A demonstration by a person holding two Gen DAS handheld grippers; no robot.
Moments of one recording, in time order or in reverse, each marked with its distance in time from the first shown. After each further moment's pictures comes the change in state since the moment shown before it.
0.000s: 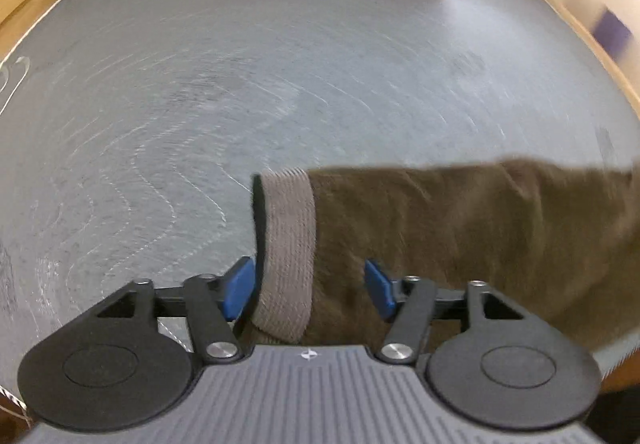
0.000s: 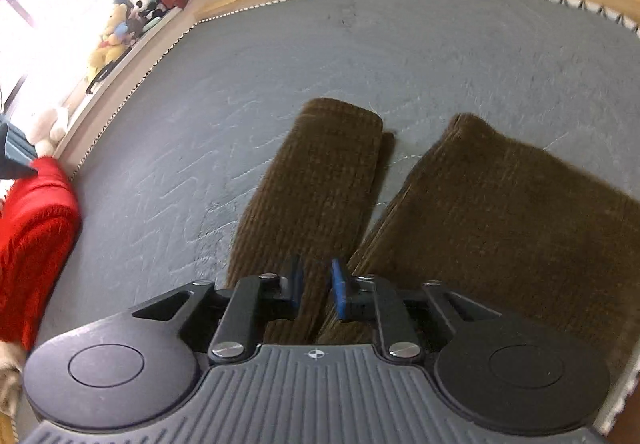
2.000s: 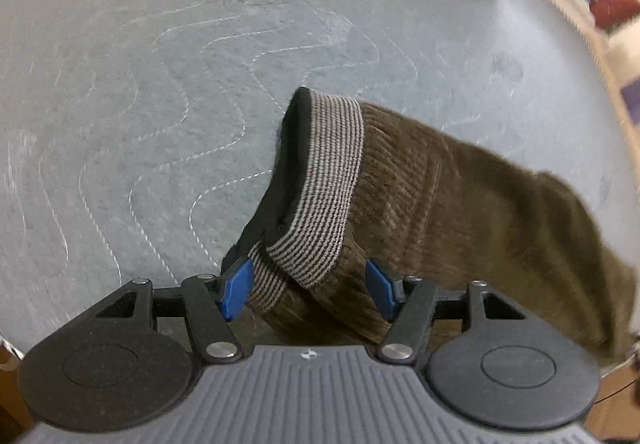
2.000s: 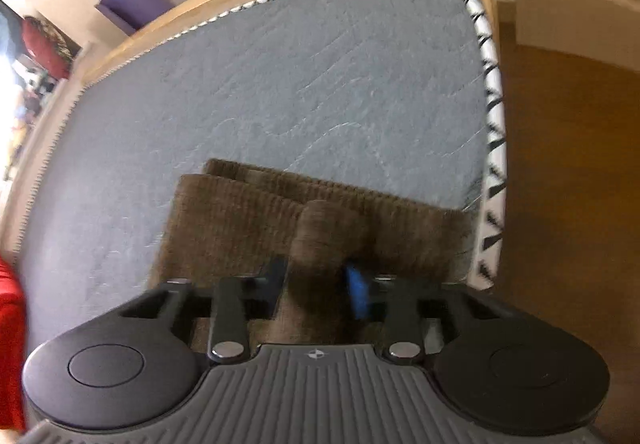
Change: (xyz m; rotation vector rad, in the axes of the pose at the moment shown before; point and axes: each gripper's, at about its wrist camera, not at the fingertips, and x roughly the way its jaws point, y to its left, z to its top) left arm 0.024 0.031 -0.031 -0.214 0.165 -0.078; right arm -0.052 -0.150 0.011 0.242 -0.059 -0.255
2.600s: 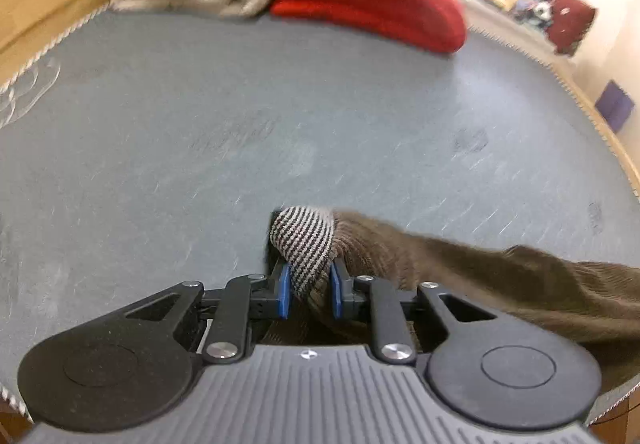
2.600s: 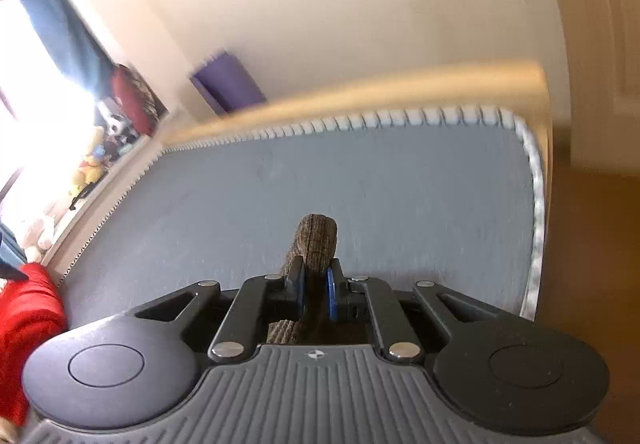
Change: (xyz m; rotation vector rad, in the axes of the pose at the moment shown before) left arm -0.061 -0.016 -0.002 0.100 -0.302 0.043; right arm -0.077 0.028 0.015 -0.161 -0.326 0.172
